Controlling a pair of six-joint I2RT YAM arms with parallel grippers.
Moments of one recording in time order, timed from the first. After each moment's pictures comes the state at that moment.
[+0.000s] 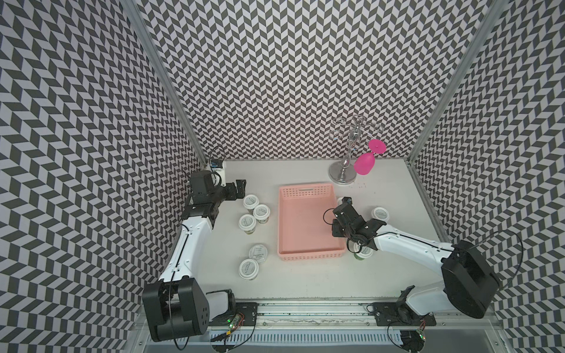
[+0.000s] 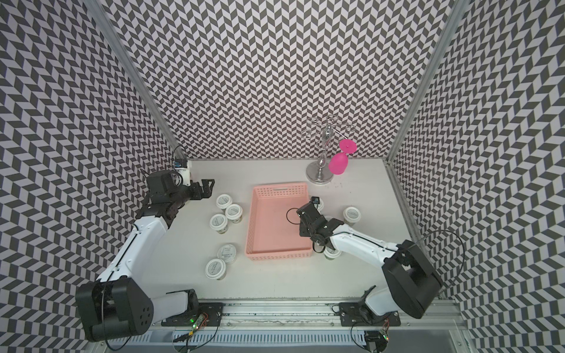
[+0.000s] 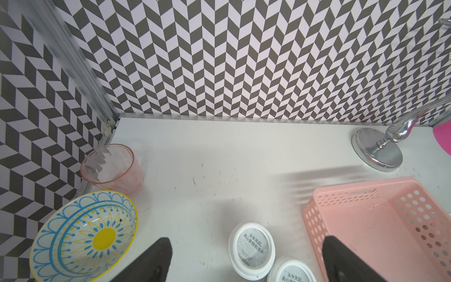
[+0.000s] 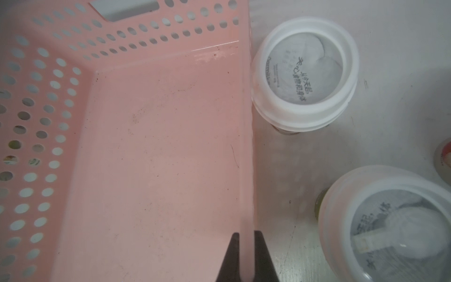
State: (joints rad) left arm 0.12 1.25 1.00 -0.23 0.31 -0.01; right arm 0.71 1.45 0.83 -0.34 0.27 0.68
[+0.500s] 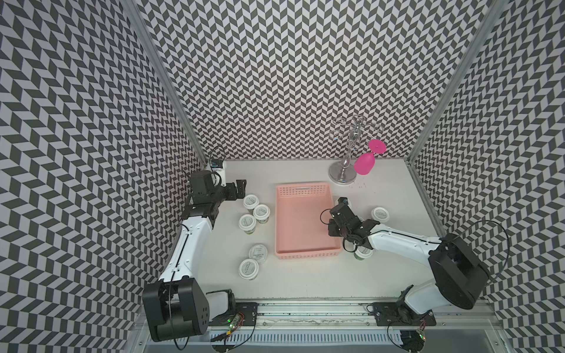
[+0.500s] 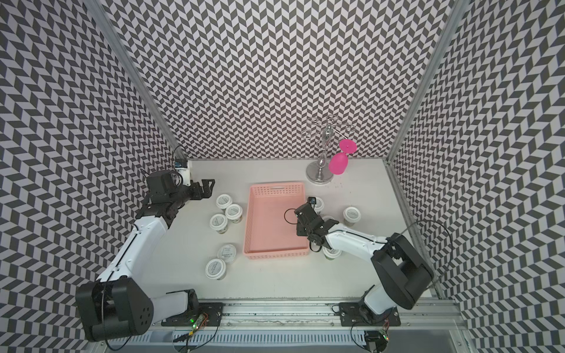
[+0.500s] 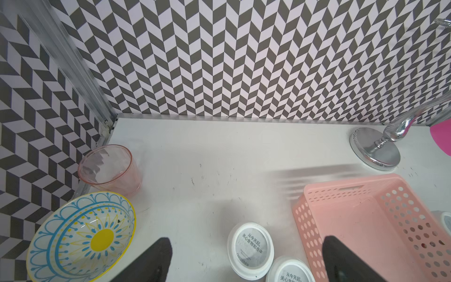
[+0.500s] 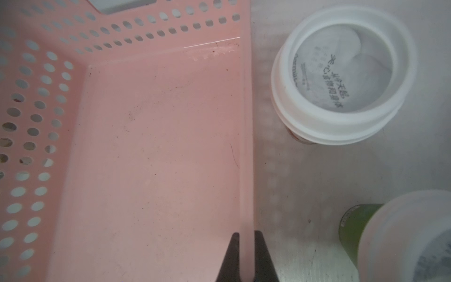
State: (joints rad) left arm 0.12 1.25 1.00 -0.23 0.32 -0.01; right arm 0.71 1.52 0.83 -0.24 0.25 0.66
